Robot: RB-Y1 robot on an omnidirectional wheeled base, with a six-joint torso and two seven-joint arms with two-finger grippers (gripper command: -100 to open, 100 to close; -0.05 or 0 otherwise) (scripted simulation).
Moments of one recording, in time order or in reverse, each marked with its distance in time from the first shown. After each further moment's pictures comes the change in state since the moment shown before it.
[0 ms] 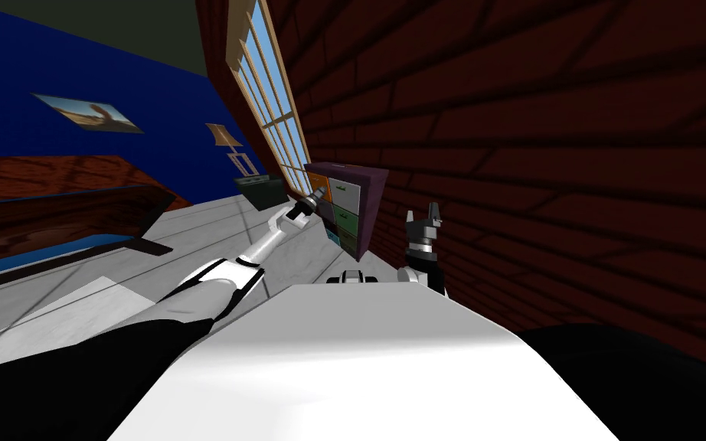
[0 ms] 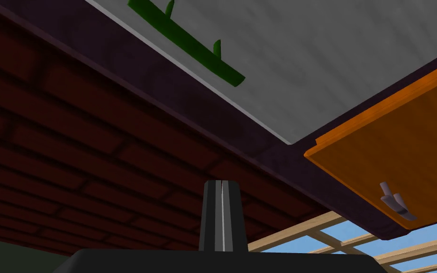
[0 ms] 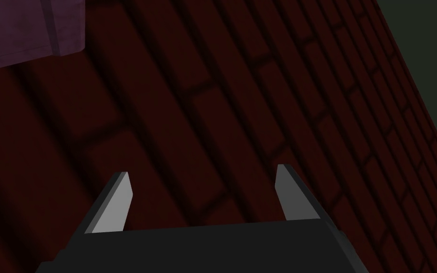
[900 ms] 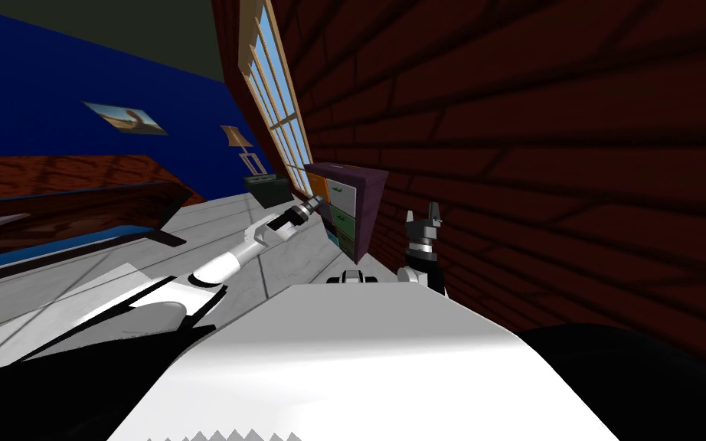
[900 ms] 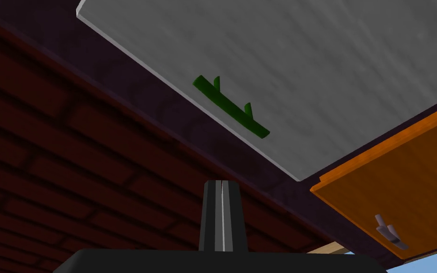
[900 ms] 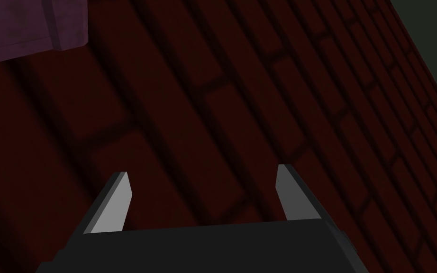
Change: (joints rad) left arm 0.193 0.237 -0.037 -0.289 0.184 -0.006 -0.010; right arm 0.000 0.000 0.000 0.000 0.000 0.000 0.000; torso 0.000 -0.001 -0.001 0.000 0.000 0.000
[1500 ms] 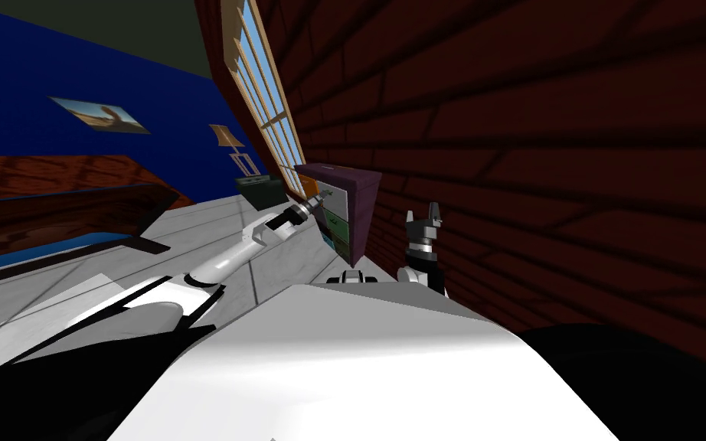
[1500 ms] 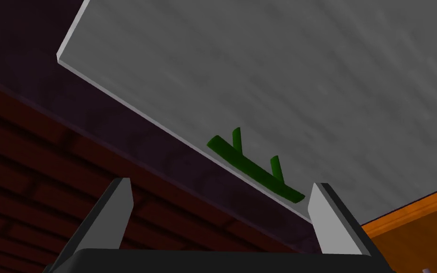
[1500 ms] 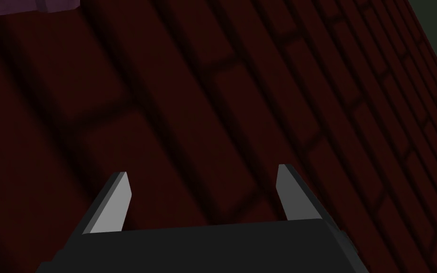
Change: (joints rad) left arm -0.002 0.017 0.003 -0.023 -0.007 0.014 -0.007; right arm 0.000 0.000 0.000 0.000 0.000 0.000 0.000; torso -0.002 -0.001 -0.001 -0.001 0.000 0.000
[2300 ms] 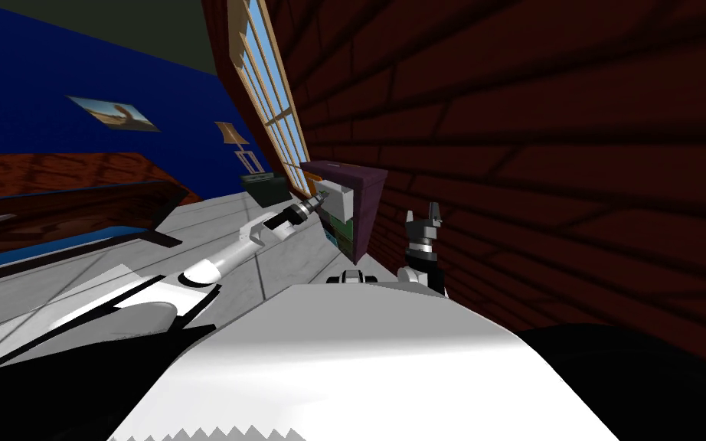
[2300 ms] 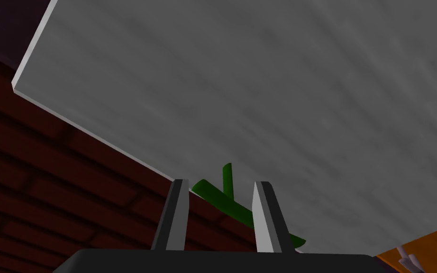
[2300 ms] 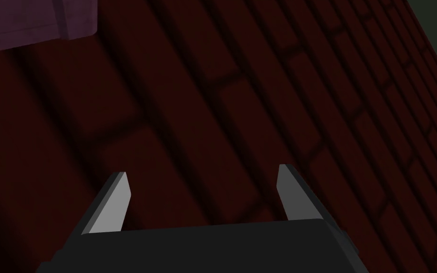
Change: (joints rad) left arm -0.007 0.032 -0.013 -0.032 0.023 0.013 0.009; right arm -0.001 0.000 0.000 0.000 0.000 0.000 0.000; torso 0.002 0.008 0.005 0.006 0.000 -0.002
